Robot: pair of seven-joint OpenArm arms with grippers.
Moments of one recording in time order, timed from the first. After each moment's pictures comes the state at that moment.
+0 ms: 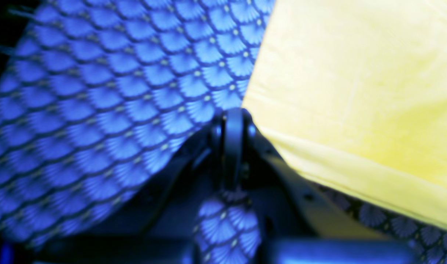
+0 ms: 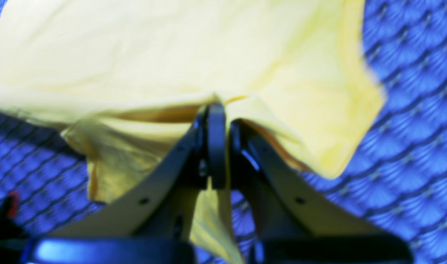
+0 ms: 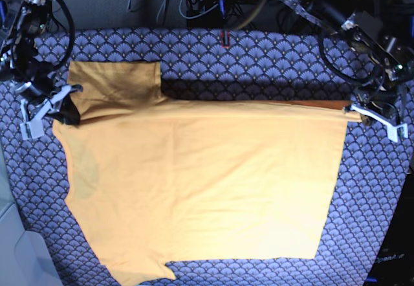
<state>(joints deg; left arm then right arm) -9.2 3.6 -55.7 95.0 -2.5 -40.5 54.3 -8.1 13.9 31.9 95.6 37.2 39.5 -55.1</state>
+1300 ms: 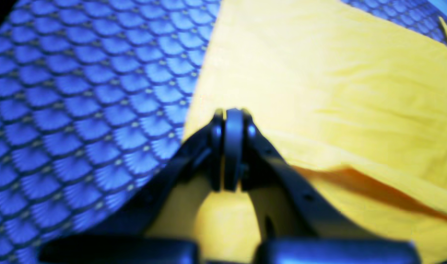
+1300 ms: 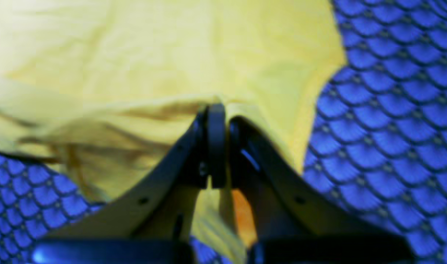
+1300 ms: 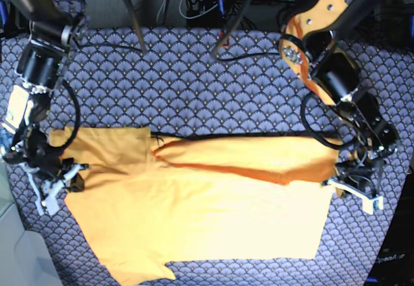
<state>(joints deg) -29.3 1.7 -47.3 70.6 7.5 -34.5 39.2 22.5 13.6 25.5 70.3 16.9 39.7 -52.0</state>
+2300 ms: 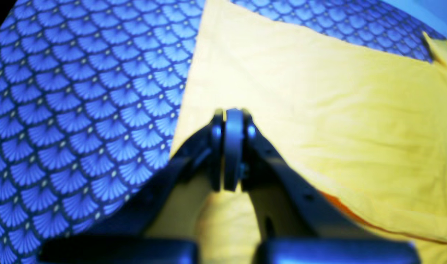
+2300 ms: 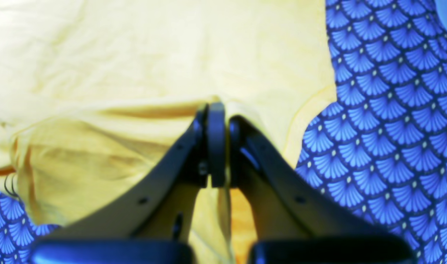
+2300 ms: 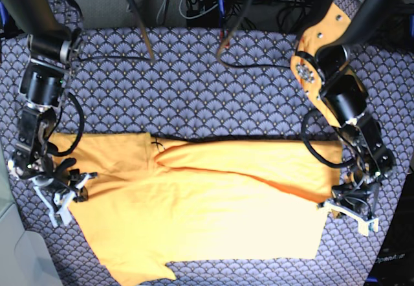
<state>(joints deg) -35.5 -2.3 -41.8 60.0 7.5 -30.3 35.0 28.2 13.7 20.3 60.5 1.0 39.7 -39.2</state>
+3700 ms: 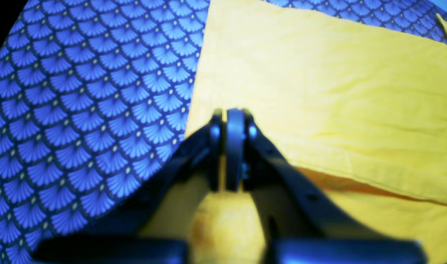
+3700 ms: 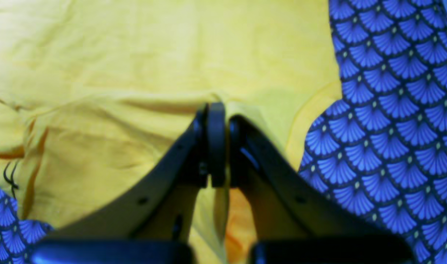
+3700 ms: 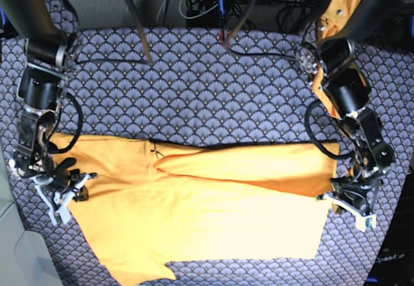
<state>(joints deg) -32.8 -4.2 -37.3 59.9 7.5 -30.2 32.2 30.0 15.0 19.8 53.7 -0.4 39.7 -33.5</state>
